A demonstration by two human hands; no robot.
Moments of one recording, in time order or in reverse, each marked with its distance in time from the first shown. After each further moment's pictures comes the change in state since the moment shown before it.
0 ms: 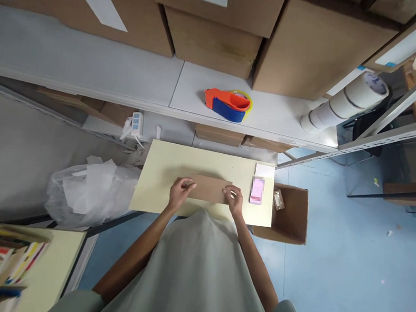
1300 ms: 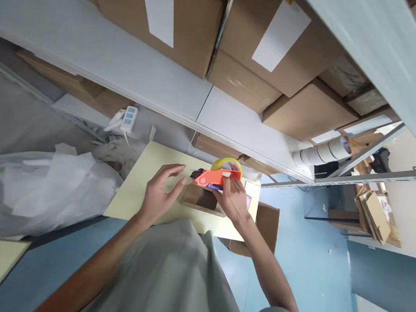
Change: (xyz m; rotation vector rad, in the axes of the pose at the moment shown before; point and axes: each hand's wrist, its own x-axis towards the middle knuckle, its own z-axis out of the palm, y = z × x) left_hand 0.007 0.141 -0.140 -0.300 0.151 0.526; right_hand 0.009 -0.240 0.031 -1.112 -0.162 -1.012
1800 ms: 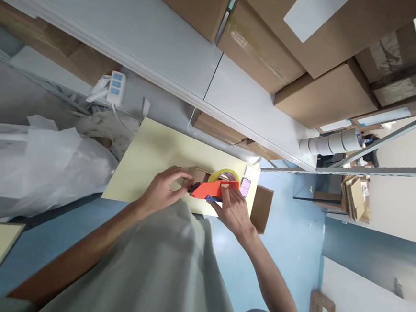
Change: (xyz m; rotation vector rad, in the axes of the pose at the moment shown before) left_hand -0.021 -0.032 -0.019 -0.105 -0.363 -0.095; right_hand -0.045 -0.050 -0.019 -0.017 -0.272 0.017
